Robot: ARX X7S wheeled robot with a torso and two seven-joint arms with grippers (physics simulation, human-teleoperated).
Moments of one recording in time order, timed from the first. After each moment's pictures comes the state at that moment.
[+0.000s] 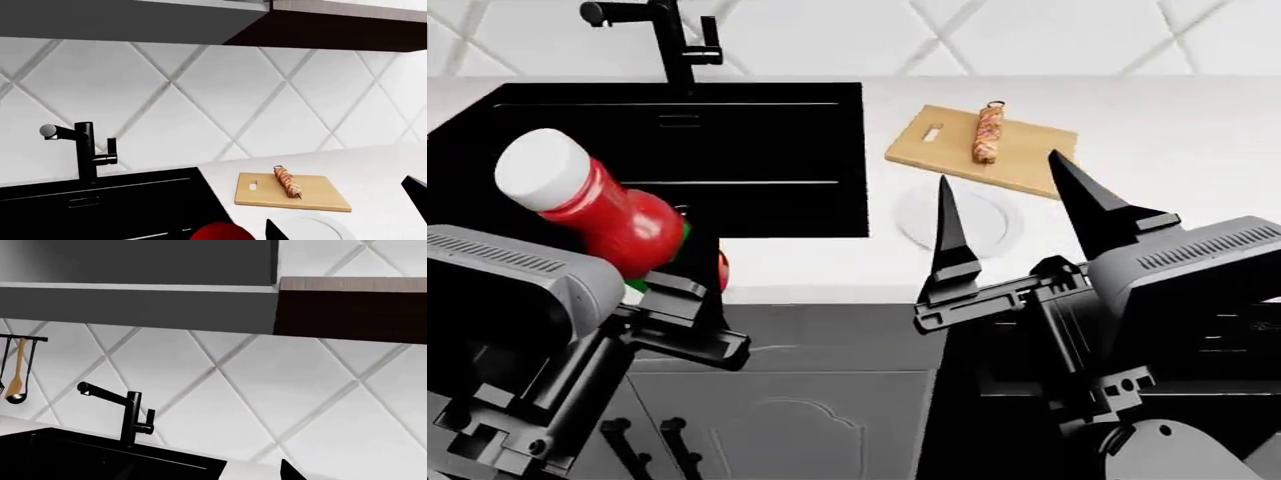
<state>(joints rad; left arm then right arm) -0.60 -0.43 -0.30 1.03 -1.50 -1.27 -0.78 0.44 0.56 -0.36 -0.78 0.57 0.46 0.46</state>
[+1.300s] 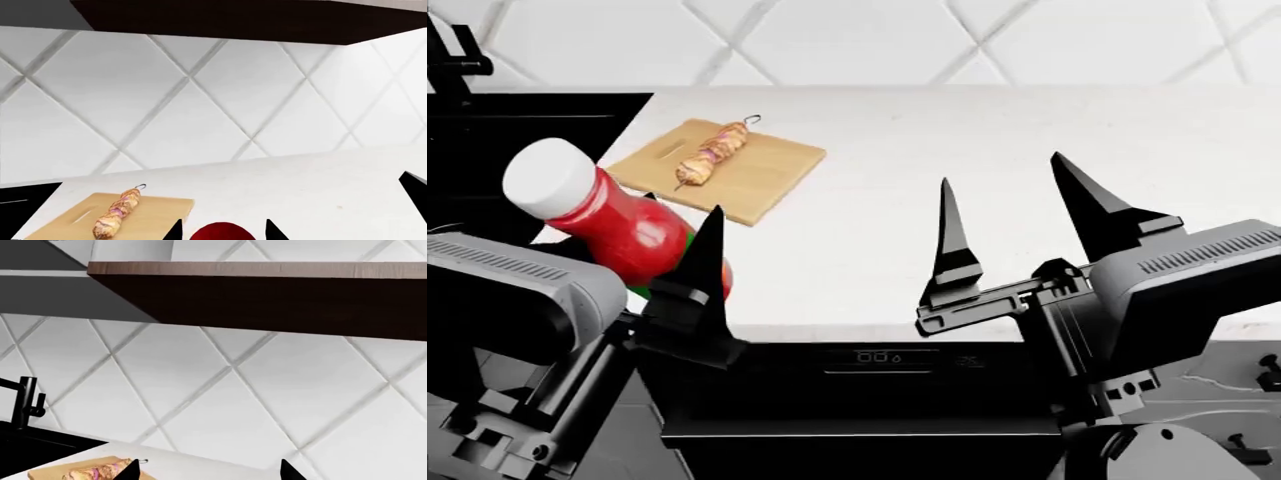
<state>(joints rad) -0.56 -0.48 -0.24 1.03 -1.46 -1.17 -0.76 0.44 0.58 -0.37 -0.78 0.57 0.45 0.47</state>
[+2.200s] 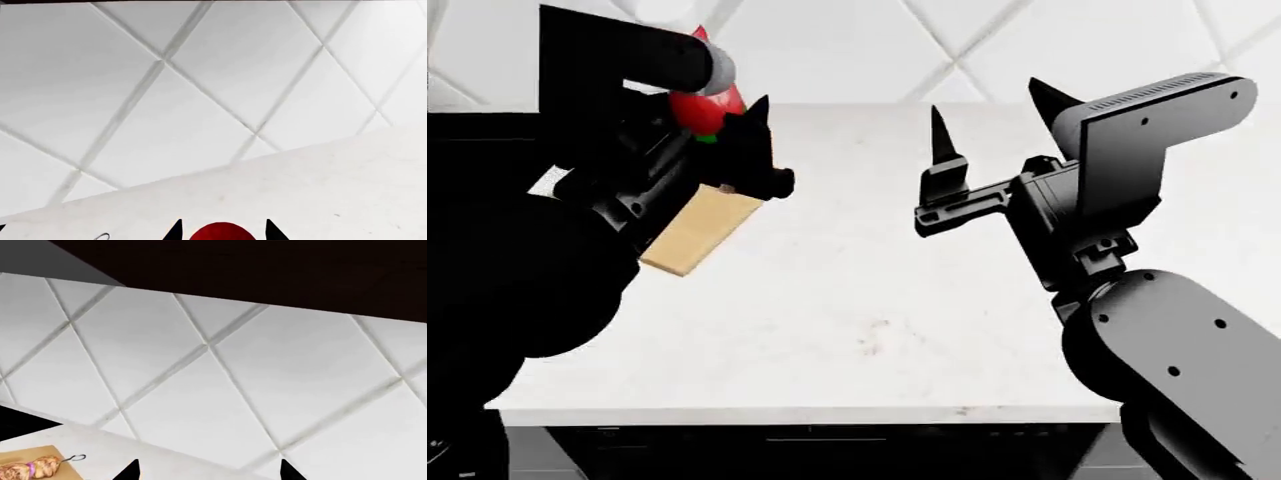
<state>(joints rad) -1.05 -0.44 0.20 0.46 -1.11 -1.17 -0.54 0.80 0.54 -0.39 -0.52 0.71 0.65 0.37</state>
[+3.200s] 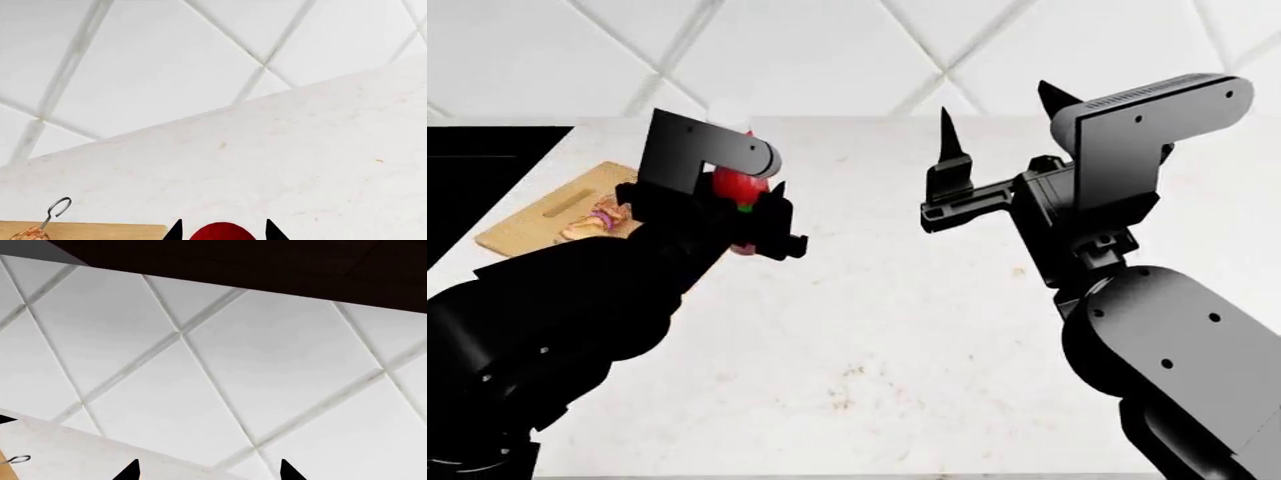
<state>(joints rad) -0.95 -0.46 0.42 0.25 -0.89 -1.02 -0.37 0.82 0.54 -0.40 -0.50 0.70 0.67 0.41</state>
